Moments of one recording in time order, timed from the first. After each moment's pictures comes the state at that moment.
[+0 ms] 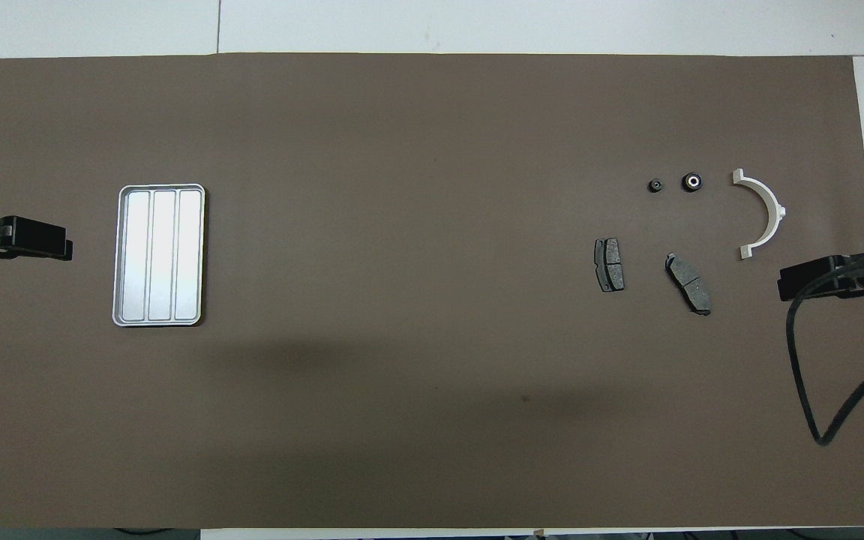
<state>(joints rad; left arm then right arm) -0.05 -0.08 0.01 -1.71 0.00 1.64 0.00 0.02 -0.14 0.03 -1.66 -0.03 1.45 0.01</state>
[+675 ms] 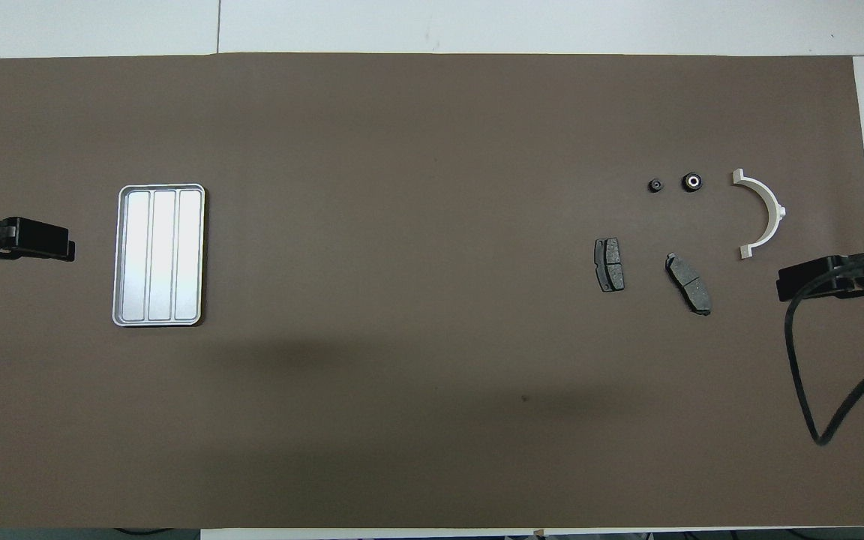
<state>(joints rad) -0.05 -0.08 0.01 -1.72 0.00 1.65 0.00 0.02 -0.14 0.03 -1.66 -0.03 1.45 0.01</state>
